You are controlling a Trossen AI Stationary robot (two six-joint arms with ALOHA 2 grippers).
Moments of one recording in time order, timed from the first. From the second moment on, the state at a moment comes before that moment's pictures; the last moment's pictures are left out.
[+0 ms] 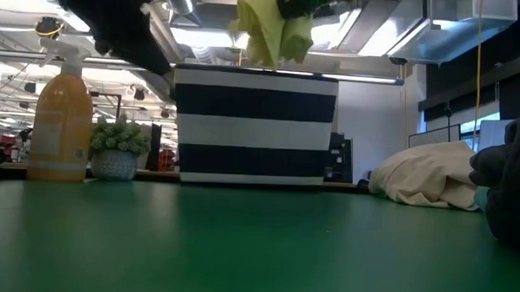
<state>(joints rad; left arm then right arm) -0.27 1.05 0.72 -0.49 -0.80 -0.55 -0.55 1.76 1.83 0.11 0.32 -0.66</state>
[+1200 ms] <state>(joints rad) -0.22 1.17 0.72 -0.49 -0.69 -0.53 -0.59 2.10 1.92 -0.08 0.27 -0.74</state>
